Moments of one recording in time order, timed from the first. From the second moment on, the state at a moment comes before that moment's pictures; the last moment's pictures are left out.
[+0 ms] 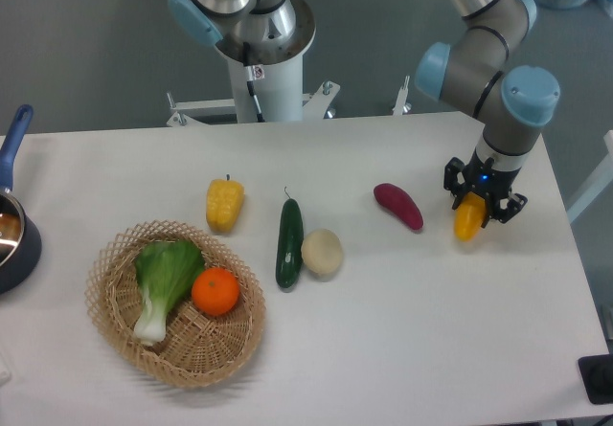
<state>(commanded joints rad) 2.92 -2.03 -1.77 -0.85 1.46 1.59</state>
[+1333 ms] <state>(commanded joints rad) 2.72 -1.74 -1.46 -1.19 1.41 1.28</state>
